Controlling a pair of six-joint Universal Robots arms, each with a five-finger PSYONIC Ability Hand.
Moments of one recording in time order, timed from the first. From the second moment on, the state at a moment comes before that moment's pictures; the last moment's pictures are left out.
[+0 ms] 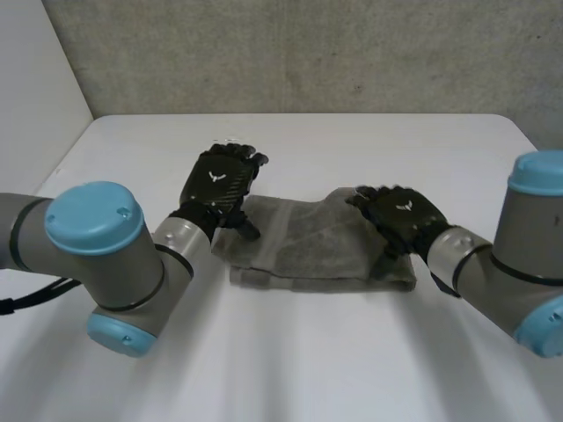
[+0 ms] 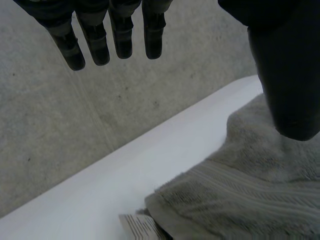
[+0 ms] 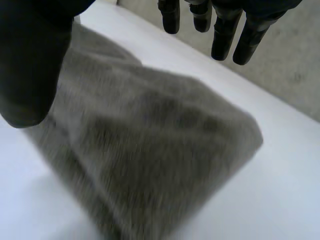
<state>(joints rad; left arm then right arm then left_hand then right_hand) 4.17 -2.09 -1.54 3.60 -1.47 3.28 1.91 -1.11 1.54 -0.03 1.27 2.82 0.25 0.23 0.21 0.22 0.05 0.10 0.08 0.16 0.15 0.06</state>
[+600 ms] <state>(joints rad) 4.16 -2.12 -1.60 3.59 -1.54 3.32 1.78 -1.13 1.83 -0.32 1.26 2.82 0.25 0.23 0.21 0.22 0.05 1.24 1.29 0.16 0.15 1.15</state>
